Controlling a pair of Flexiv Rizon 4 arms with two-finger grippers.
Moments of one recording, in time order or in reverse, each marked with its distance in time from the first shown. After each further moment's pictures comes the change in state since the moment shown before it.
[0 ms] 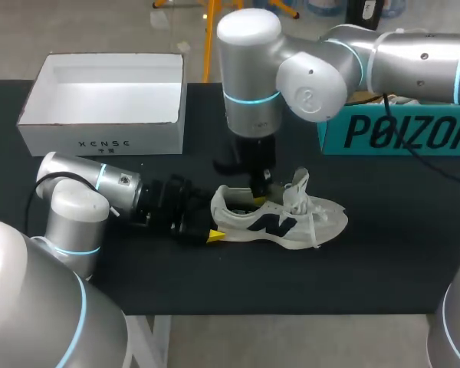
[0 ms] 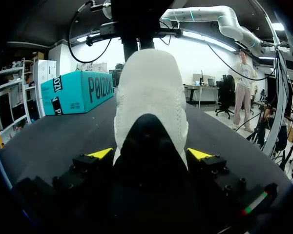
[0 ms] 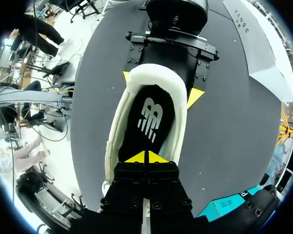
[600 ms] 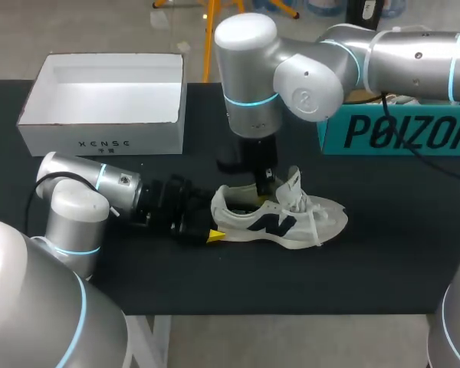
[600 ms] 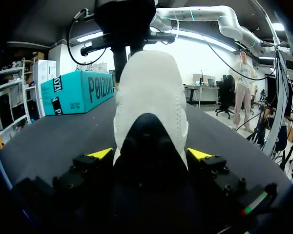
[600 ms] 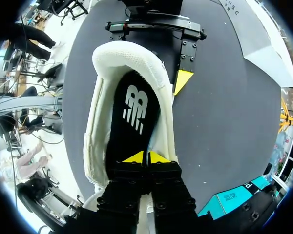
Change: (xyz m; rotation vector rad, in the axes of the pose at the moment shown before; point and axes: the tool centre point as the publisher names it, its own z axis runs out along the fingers) left arm 0.000 0.000 0.000 0.000 0.000 0.000; right arm -0.012 -0.012 0.008 0.040 -0.004 0.069
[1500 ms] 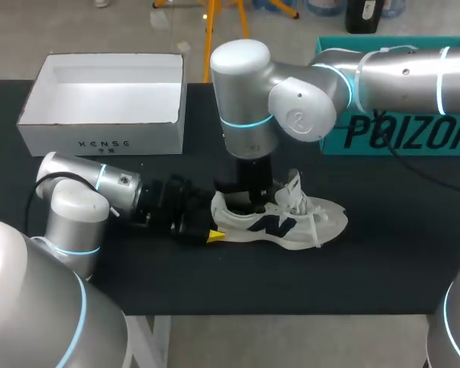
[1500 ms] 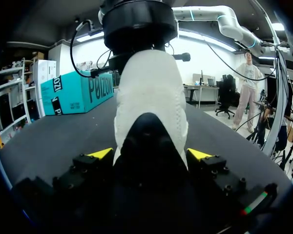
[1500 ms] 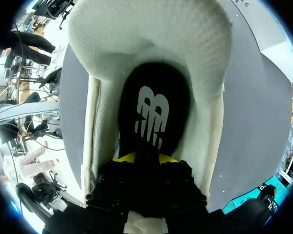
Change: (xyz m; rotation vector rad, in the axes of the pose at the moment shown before) left arm 0.001 0.001 0.000 0.000 0.001 0.000; right arm 0.024 0.011 0.040 0.007 0.070 0.050
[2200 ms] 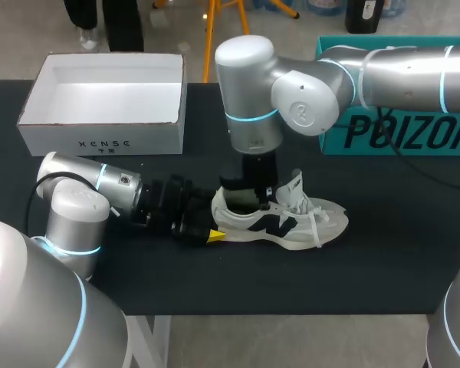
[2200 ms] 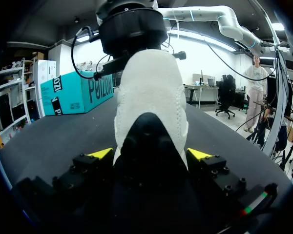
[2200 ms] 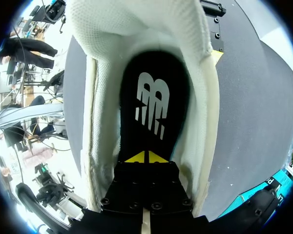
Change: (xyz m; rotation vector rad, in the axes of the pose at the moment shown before) left arm 0.000 -0.001 0.000 0.000 0.000 0.001; right arm 0.002 -0.013 -0.003 0.007 0.048 0.038
